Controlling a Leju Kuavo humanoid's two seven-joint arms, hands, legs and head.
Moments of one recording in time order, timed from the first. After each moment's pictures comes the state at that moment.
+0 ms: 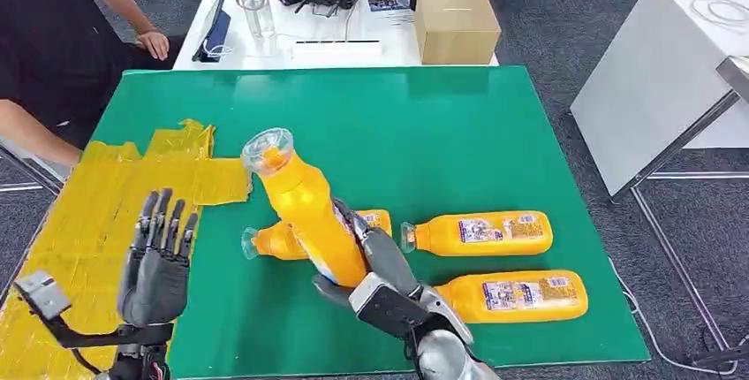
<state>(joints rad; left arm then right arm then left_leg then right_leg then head) 0.22 -0.18 0.02 -1.83 0.44 -0.25 -0.23 -0.13 0.08 0.63 -1.49 0.33 -0.04 -0.25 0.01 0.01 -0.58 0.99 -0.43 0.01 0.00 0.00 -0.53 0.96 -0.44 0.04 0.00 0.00</state>
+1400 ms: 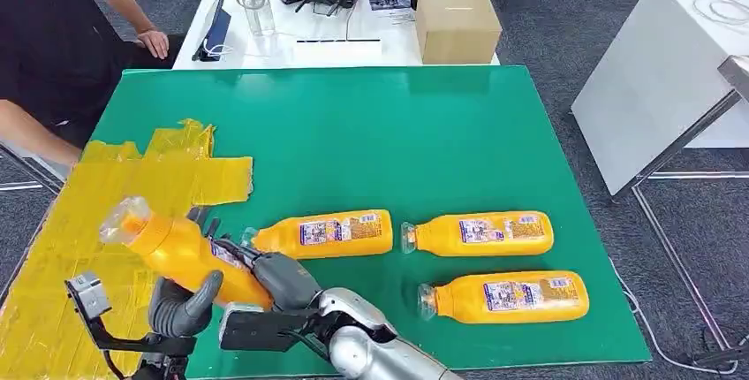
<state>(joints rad) 0.24 -0.15 -0.05 -1.77 0.43 -0.23 -0.24 -0.38 0.28 0.96 -1.00 0.42 -0.01 -0.16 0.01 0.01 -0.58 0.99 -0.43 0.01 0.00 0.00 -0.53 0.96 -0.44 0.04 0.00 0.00</state>
